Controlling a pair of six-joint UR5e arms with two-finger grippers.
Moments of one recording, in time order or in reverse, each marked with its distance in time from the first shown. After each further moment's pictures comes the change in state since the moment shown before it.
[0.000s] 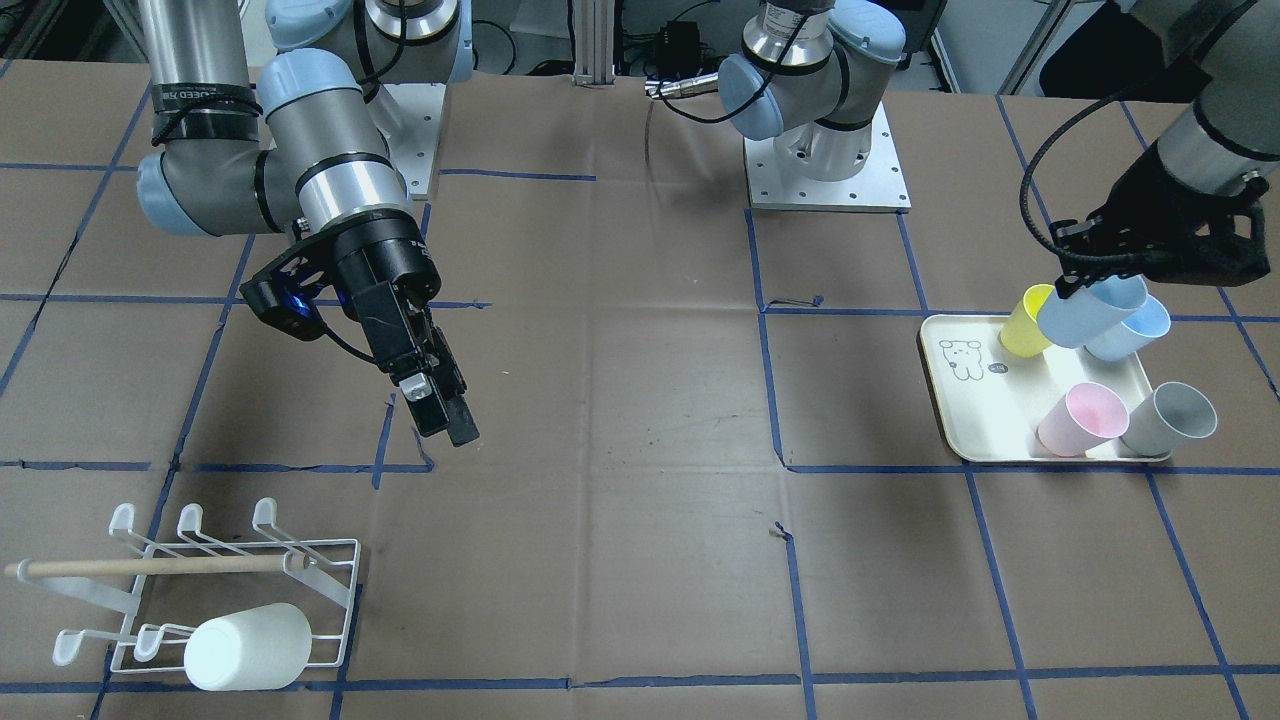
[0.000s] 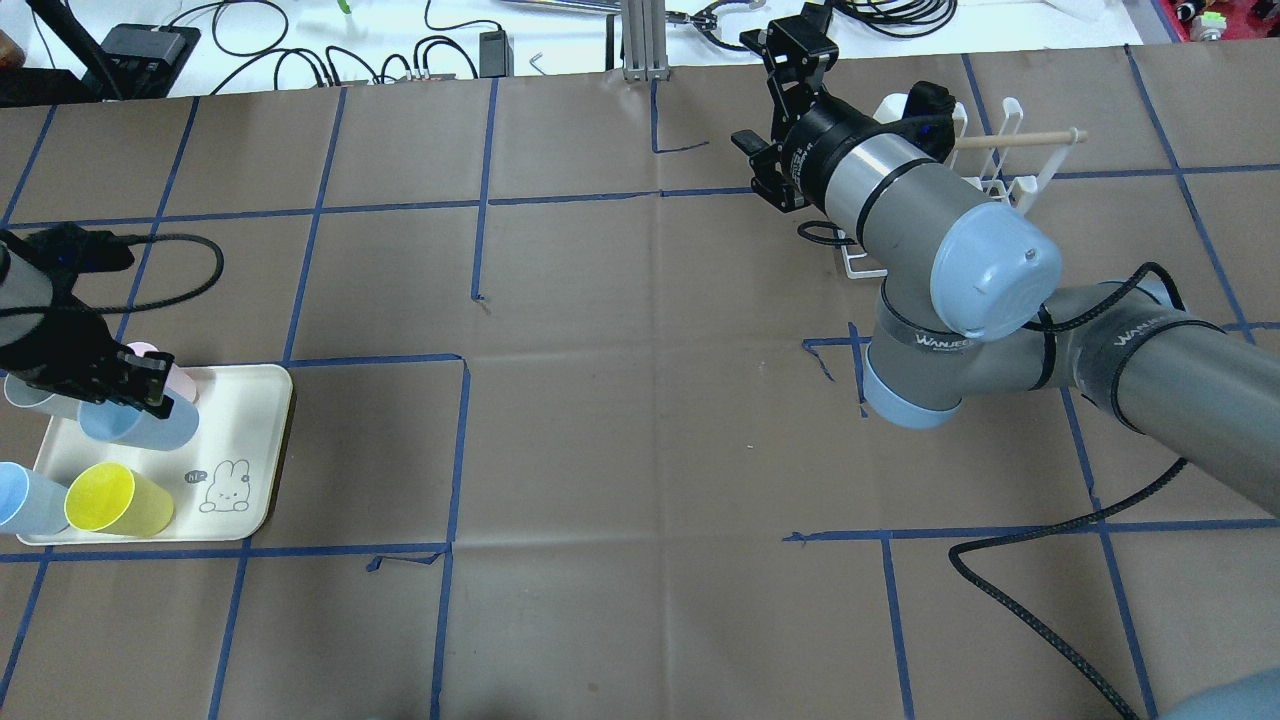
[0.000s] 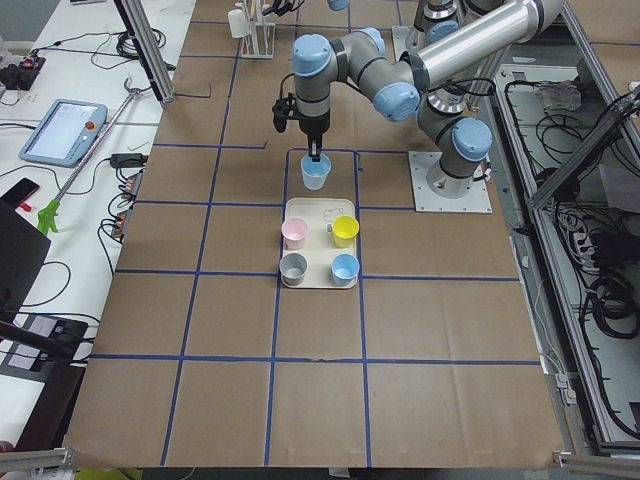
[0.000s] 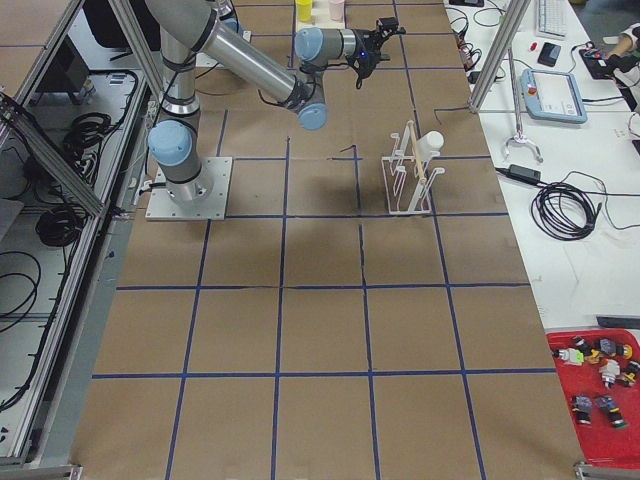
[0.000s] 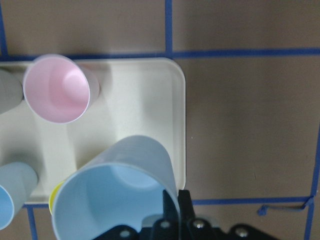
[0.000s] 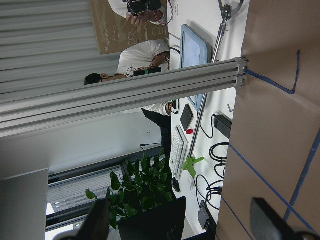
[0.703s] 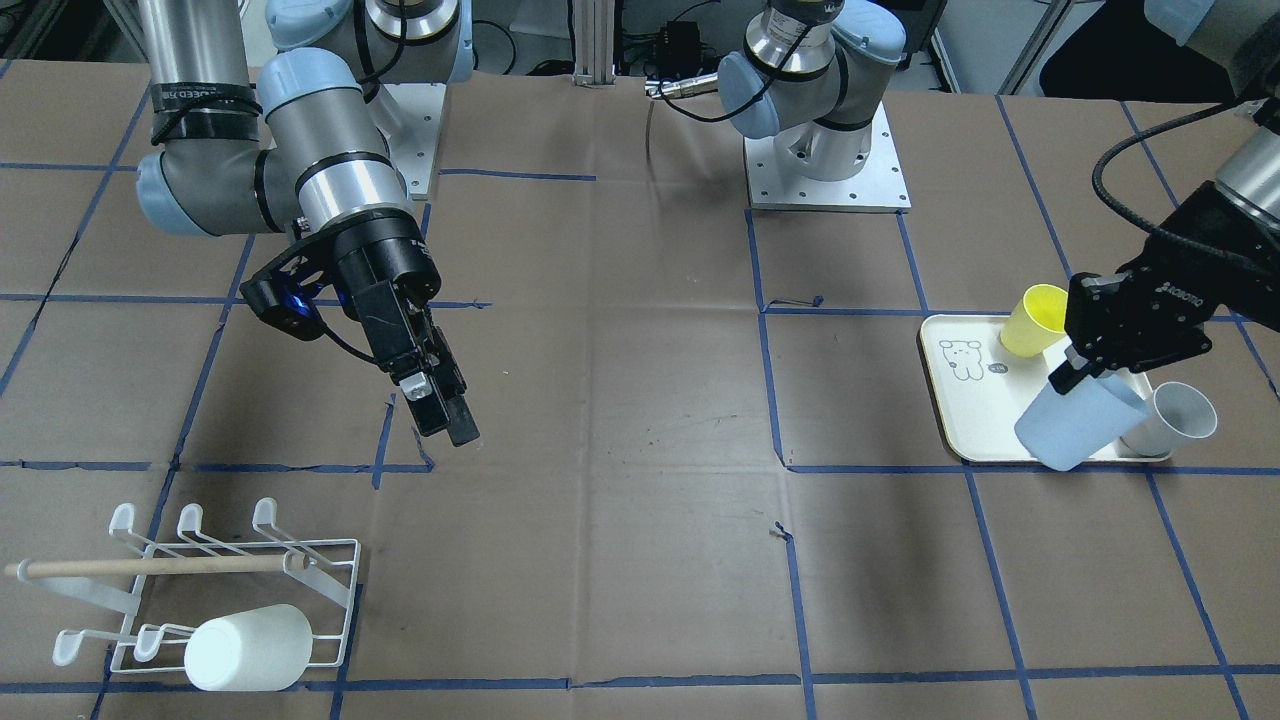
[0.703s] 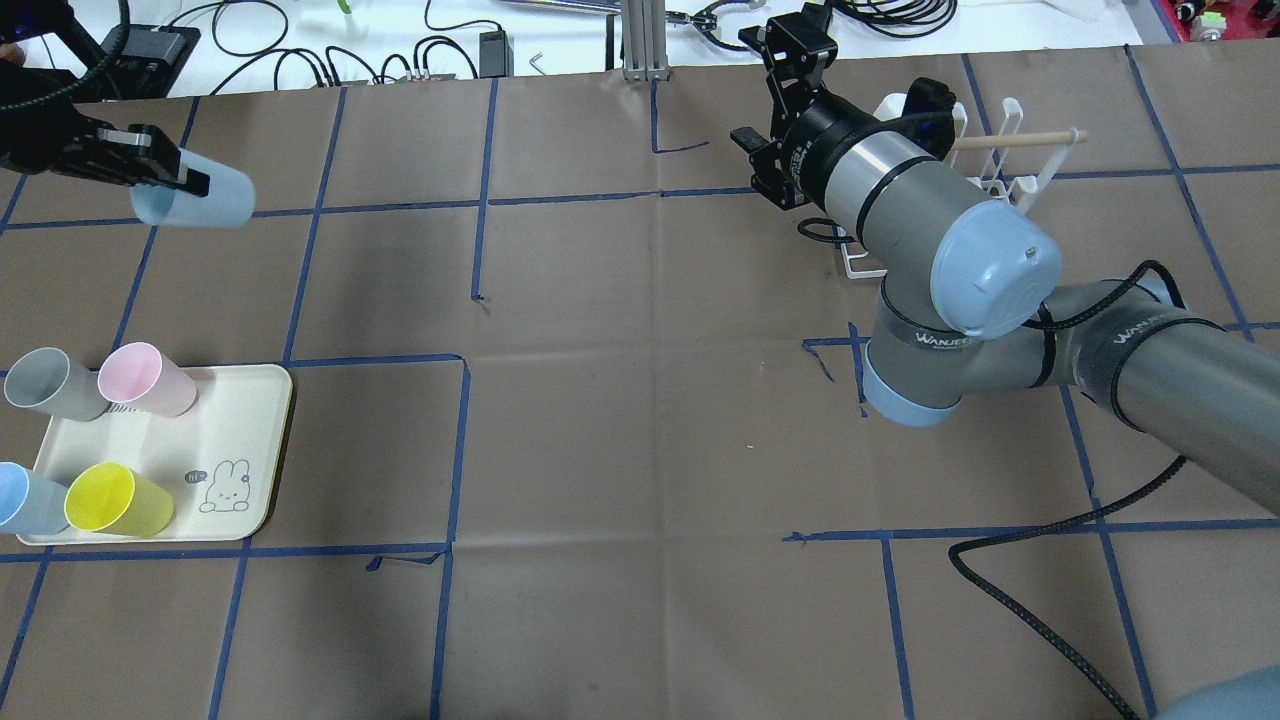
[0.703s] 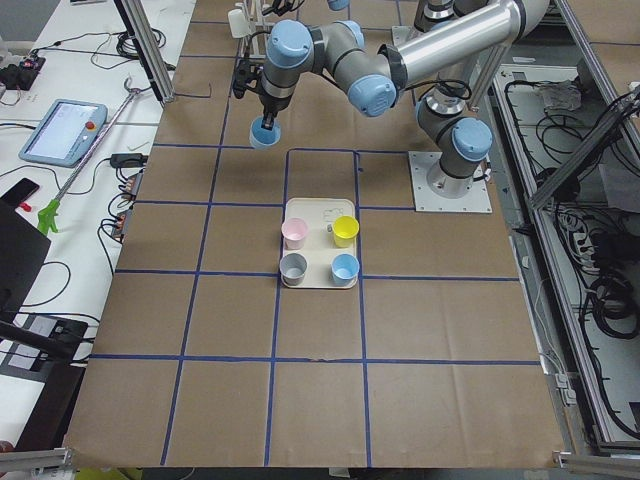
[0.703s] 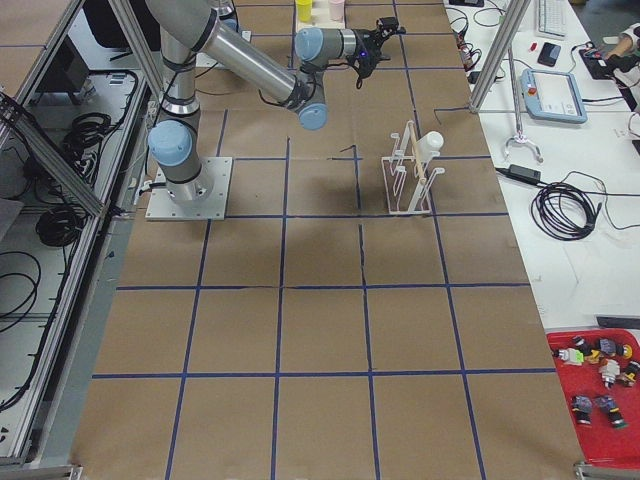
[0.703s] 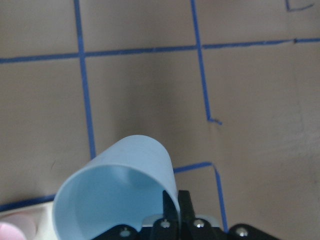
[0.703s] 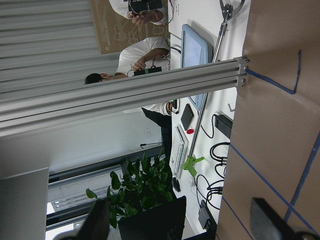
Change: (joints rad) left arm -0.016 -0.111 0.093 0.184 -0.530 0.062; right arm 0.000 0.001 -0.001 0.001 0.001 -0.001
